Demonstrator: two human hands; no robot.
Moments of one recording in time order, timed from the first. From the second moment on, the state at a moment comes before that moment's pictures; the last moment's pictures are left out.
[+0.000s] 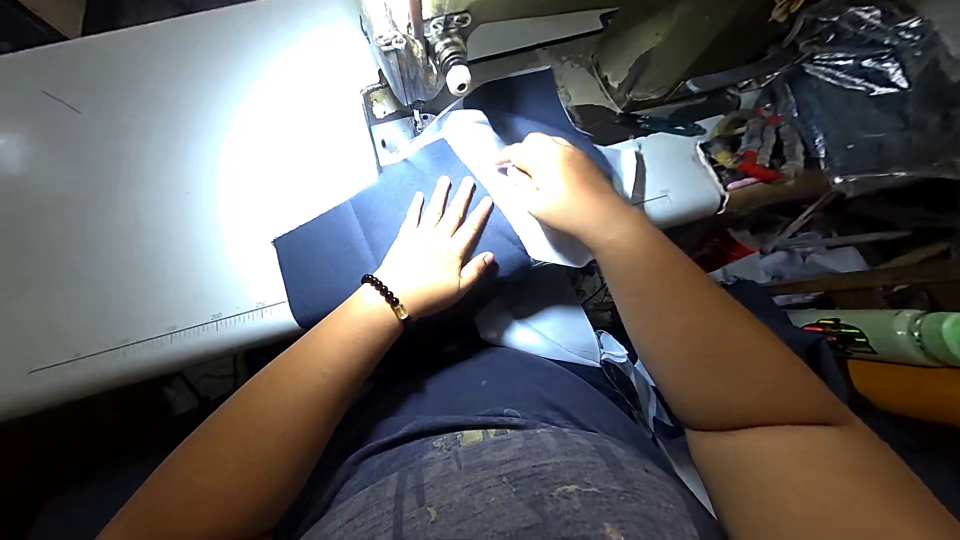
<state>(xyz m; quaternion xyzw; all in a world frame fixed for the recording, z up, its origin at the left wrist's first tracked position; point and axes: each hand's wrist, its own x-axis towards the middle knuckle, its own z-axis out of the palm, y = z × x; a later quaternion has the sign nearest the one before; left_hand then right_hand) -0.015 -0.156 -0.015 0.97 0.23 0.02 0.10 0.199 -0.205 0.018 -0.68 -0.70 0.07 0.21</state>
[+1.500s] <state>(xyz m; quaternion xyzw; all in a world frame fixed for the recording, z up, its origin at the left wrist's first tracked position) -0.025 -0.049 -0.007 0.82 0.24 0.22 0.47 0.144 -0.202 -0.007 -0.65 -0.65 0.13 0.37</state>
